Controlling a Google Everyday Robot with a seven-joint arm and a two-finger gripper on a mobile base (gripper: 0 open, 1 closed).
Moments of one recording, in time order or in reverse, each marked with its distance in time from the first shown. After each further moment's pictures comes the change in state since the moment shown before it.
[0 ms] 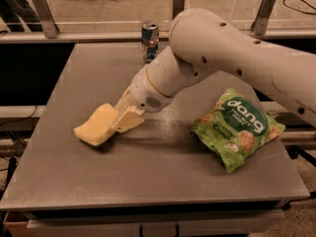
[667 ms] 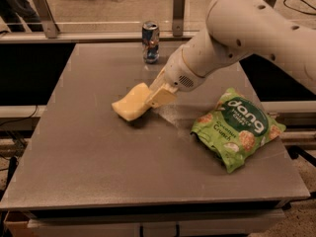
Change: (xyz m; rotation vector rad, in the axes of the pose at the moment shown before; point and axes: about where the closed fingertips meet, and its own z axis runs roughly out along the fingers) arm 0.053 -0.064 -0.060 0.165 0.074 0.072
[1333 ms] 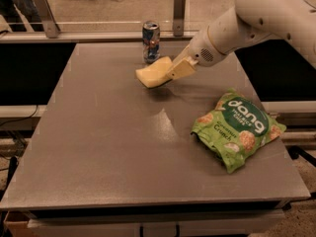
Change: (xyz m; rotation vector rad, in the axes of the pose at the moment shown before) arm 0.035 -0.098 -0.037 0.133 -0.046 0.170
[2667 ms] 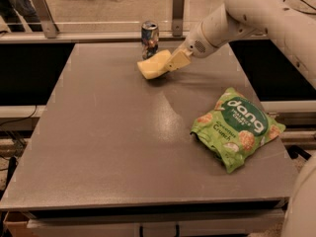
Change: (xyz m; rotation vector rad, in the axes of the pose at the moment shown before) arm -0.002 -0.059 0.027 0.043 -0.003 0.075
